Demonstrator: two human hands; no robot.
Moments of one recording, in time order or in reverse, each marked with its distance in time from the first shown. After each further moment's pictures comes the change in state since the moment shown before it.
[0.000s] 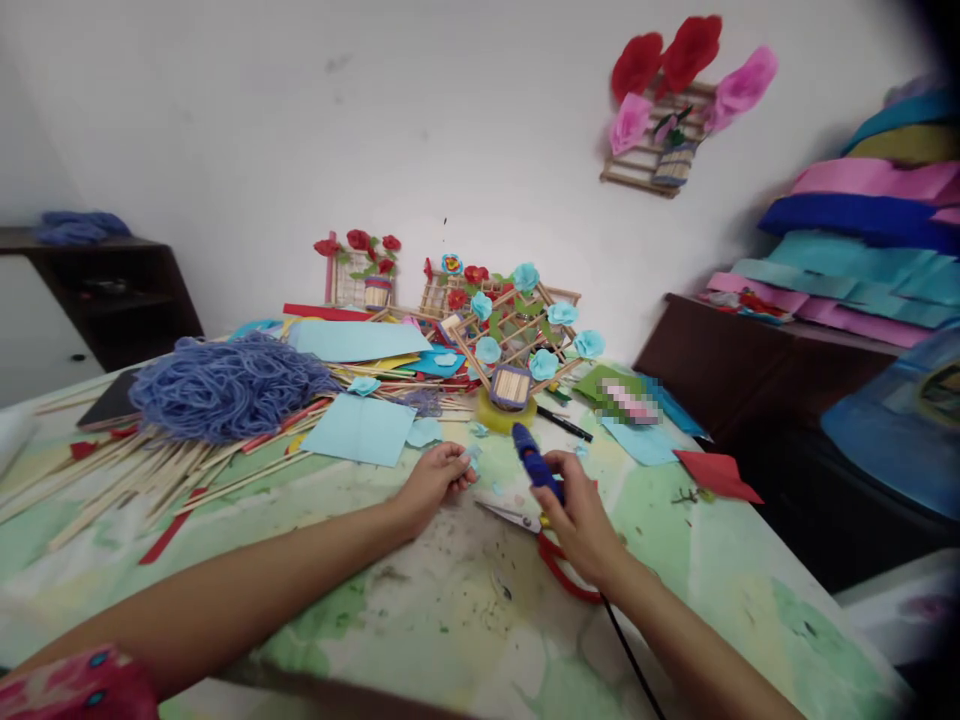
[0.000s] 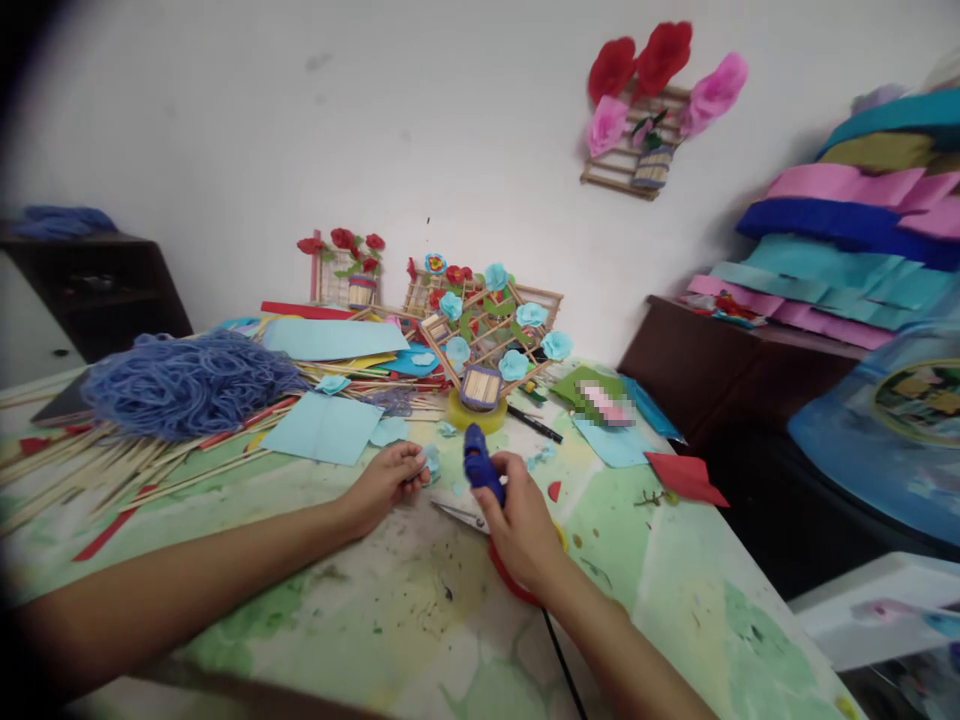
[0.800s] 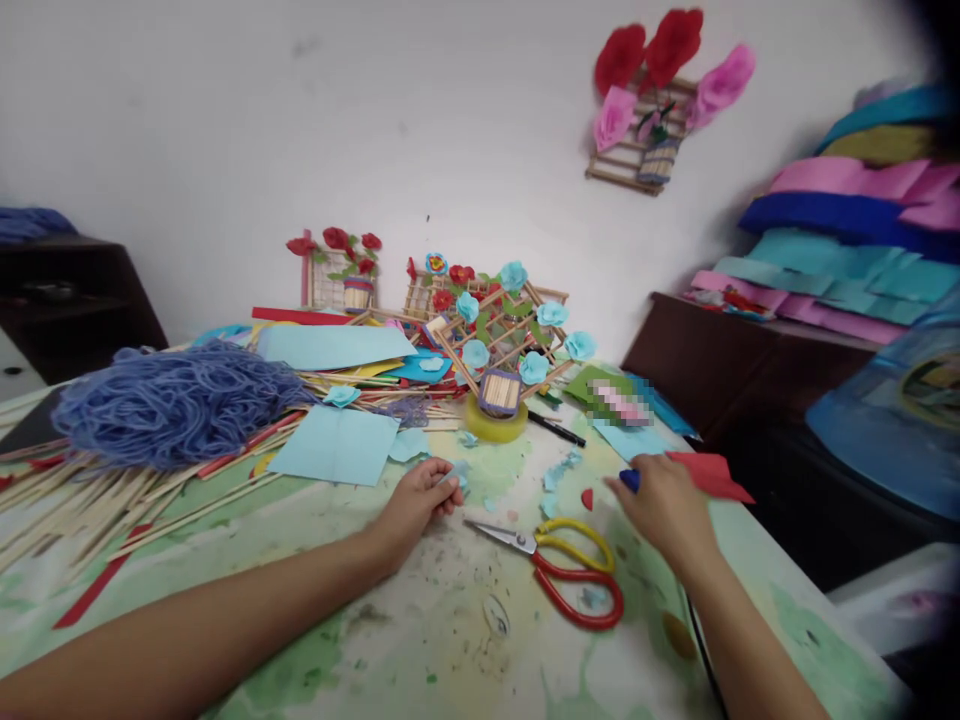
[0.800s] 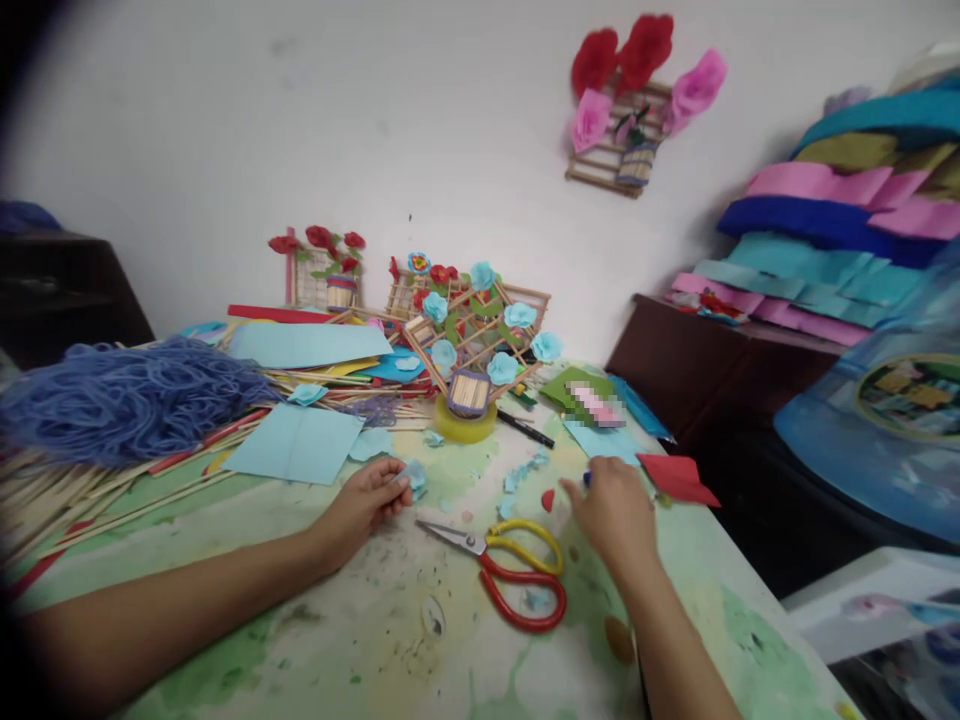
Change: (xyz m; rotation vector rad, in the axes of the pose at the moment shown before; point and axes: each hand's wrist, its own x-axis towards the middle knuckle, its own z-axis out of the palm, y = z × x) left_hand -0.001 -0.003 -0.005 0.005 -0.011 -0.015; right_hand 0.009 0.079 -0.066 -0.896 0.040 0.342
